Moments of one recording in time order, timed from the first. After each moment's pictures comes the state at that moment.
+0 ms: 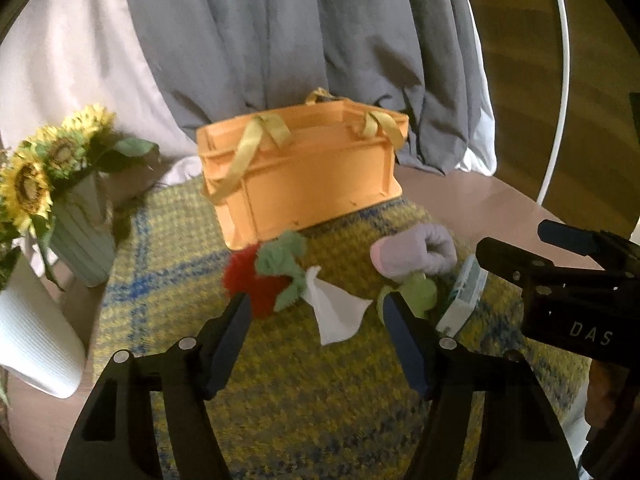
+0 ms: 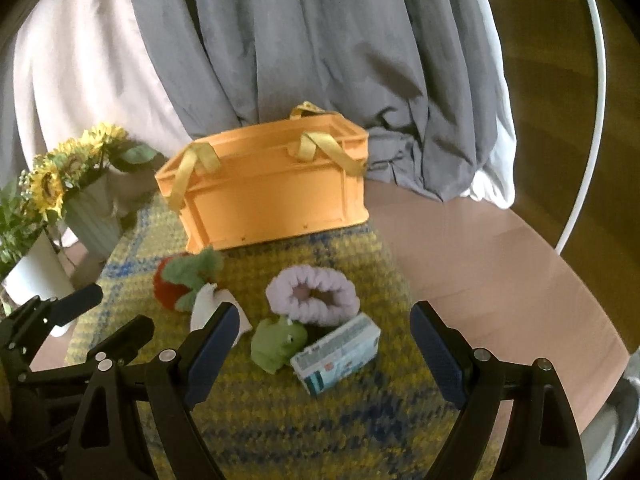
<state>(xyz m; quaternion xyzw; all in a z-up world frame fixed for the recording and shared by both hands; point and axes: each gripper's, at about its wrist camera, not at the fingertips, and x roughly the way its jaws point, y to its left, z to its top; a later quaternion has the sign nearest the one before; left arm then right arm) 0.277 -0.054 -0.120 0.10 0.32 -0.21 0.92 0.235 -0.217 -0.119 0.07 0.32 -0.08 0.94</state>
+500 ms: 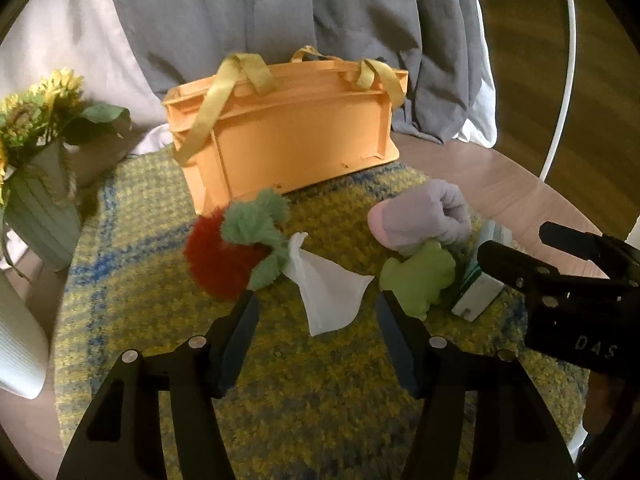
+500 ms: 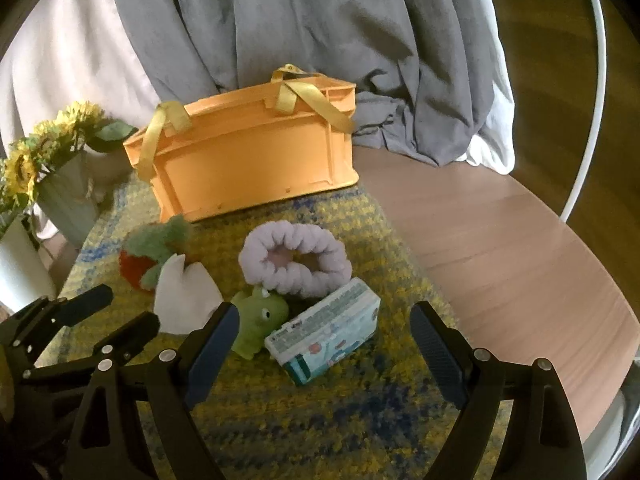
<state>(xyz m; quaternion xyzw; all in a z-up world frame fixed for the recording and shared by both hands) 0.305 -0.067 -0.166 0.11 0.36 -0.23 0.90 0.252 -0.222 -0.163 0.08 0.35 -0.10 0.93</state>
